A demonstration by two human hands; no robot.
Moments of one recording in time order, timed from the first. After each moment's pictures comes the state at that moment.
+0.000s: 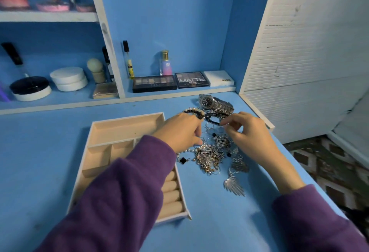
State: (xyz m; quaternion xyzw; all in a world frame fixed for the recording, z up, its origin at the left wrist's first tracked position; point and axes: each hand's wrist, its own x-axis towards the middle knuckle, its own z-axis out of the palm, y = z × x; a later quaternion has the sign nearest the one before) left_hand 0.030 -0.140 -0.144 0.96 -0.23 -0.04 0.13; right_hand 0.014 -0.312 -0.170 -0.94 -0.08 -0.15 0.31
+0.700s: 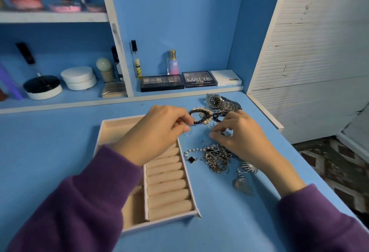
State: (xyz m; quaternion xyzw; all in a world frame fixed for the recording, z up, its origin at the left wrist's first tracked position) left_hand -0.001 -0.090 -0.119 0.94 -0.21 0.06 0.28; right_hand 0.013 -0.286 -0.166 -0.96 -0.15 -0.13 0.21
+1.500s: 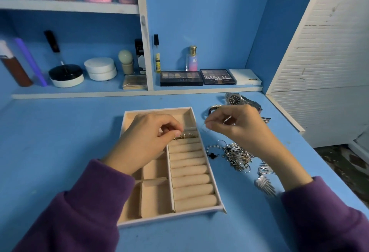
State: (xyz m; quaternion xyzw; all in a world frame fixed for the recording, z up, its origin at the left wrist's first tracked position) left_hand -0.028 -0.037 -0.141 0.92 -0.13 0.10 0.35; right_hand 0.008 -0.238 -0.140 -0.88 -0.20 -0.06 0.43
